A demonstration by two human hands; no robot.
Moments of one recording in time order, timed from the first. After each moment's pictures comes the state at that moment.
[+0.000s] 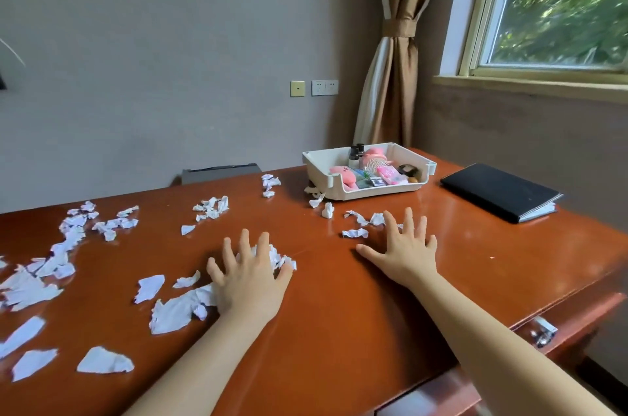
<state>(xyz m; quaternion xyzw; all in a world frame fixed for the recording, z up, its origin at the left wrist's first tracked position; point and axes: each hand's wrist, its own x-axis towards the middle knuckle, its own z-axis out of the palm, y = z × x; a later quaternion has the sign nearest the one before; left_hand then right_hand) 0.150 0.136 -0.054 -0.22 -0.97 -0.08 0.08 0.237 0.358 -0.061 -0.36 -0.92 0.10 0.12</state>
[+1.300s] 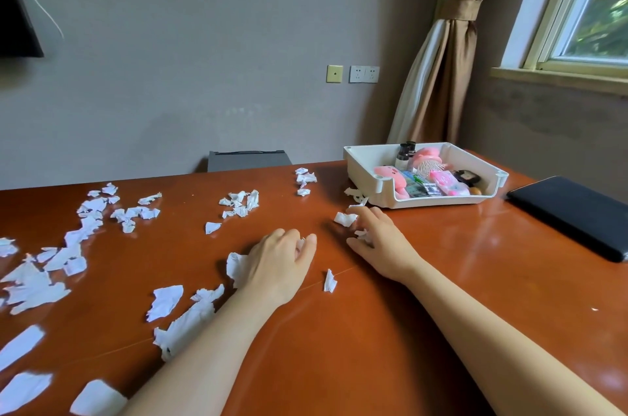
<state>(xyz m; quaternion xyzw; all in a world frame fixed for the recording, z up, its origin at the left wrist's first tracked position) 0.069 0.150 -0.059 -0.30 -0.91 -0.25 0.09 0.127 0.342 -0.062 -0.07 -0.96 0.23 0.17</state>
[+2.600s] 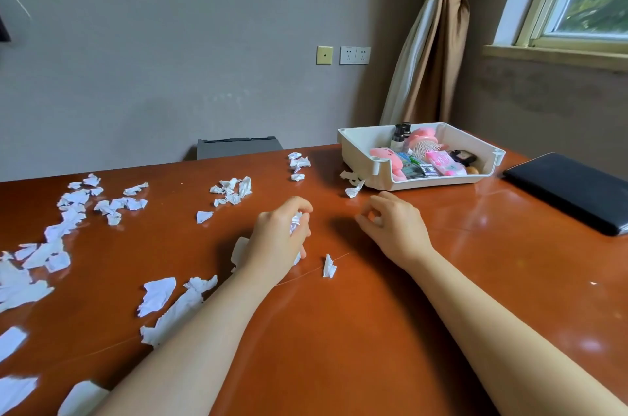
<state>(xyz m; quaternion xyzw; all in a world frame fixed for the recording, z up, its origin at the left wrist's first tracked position) 0.063 0.152 -0.051 -0.35 -0.85 -0.39 0.10 0.141 0.336 -0.057 -0.13 -0.93 0.16 0.30</state>
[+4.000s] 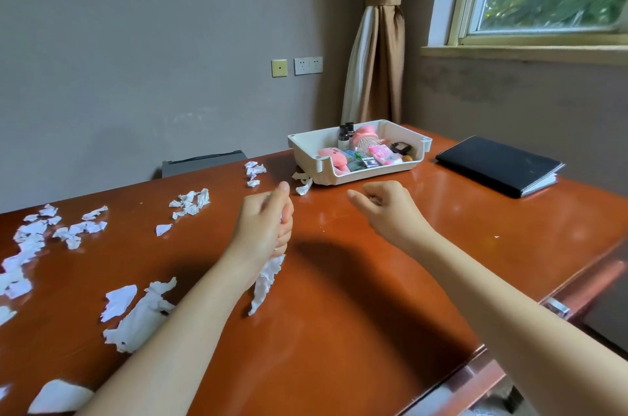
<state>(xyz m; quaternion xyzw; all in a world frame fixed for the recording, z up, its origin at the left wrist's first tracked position) 0.139 0.168 0.000 -0.32 -0.68 -0.65 -0.13 0.229 0.339 -0.011 -0.15 -0.87 0.36 0.30</state>
